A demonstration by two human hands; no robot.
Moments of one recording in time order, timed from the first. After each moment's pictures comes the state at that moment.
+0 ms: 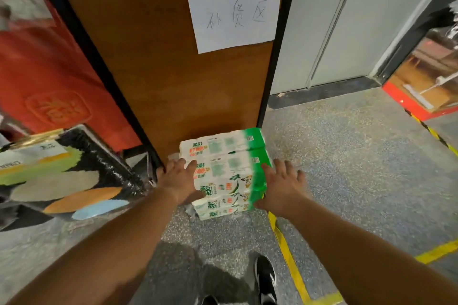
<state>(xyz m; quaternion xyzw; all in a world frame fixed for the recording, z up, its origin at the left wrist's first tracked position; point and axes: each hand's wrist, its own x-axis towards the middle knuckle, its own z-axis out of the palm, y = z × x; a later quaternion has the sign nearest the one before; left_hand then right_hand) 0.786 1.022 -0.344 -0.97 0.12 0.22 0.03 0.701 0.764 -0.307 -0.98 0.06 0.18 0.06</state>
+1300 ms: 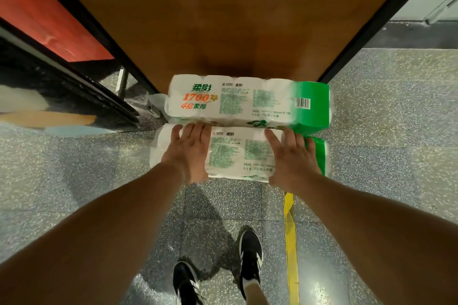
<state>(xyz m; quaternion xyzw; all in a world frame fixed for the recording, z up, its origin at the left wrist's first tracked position) 0.932 0.974 -0.626 -0.96 0.11 0.24 0.06 0.943 0.717 -0.620 -0.95 -0.15 0.26 -0.02</state>
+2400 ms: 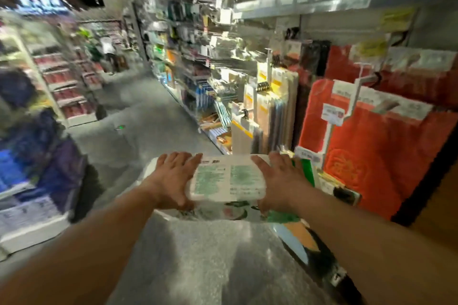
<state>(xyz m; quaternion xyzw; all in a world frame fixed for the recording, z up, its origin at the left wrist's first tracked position) 0.421 1.367 -0.109 -0.92 -0.38 0.01 0.06 0.686 1.235 -0.112 -0.75 -0.66 0.03 0.00</state>
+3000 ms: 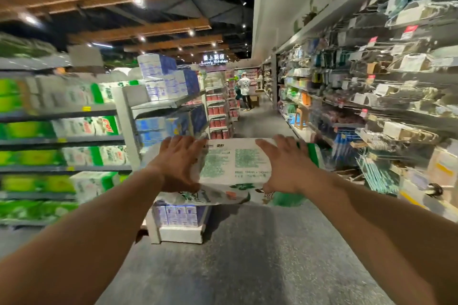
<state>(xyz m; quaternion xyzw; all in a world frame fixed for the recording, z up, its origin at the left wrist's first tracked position) 0.010 1.467 0.051 -0.76 -0.62 -0.06 0.19 0.305 1.501 0.040 -0.52 -0.84 -0.10 0.11</state>
